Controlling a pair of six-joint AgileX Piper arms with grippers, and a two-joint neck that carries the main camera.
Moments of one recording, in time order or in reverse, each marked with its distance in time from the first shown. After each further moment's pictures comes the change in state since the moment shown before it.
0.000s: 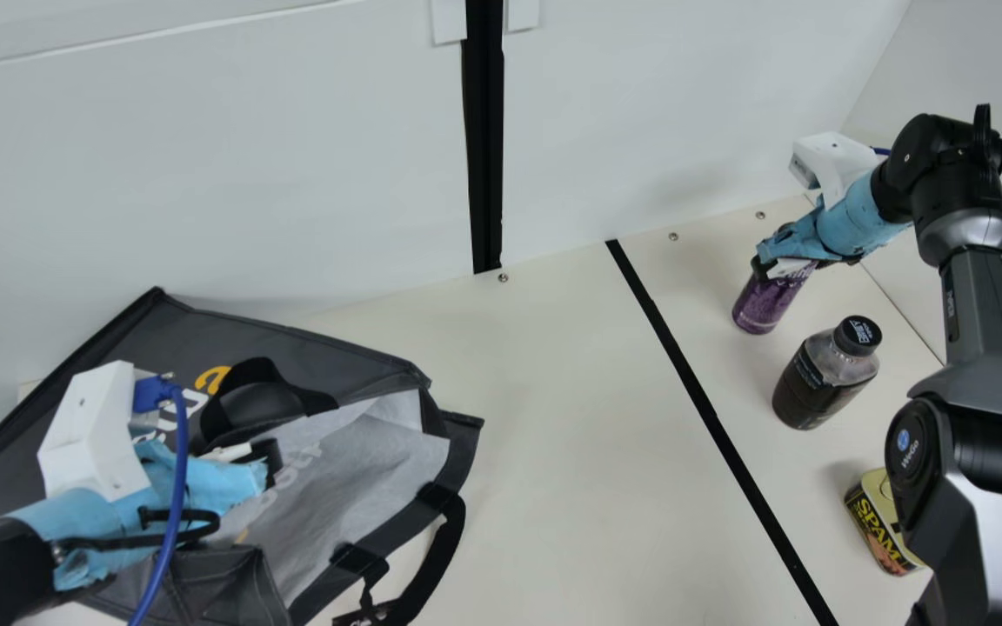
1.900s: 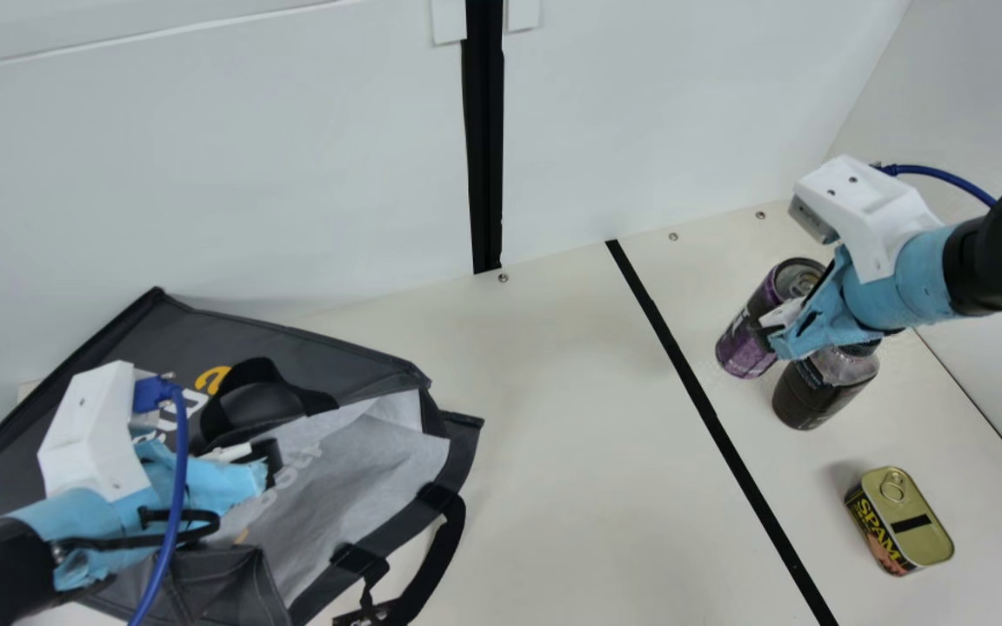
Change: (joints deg) left arm 0.0 0.0 0.0 0.0 0.0 0.0; right arm 4.1 -39.0 32.8 5.2 -0.2 -12.9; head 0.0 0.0
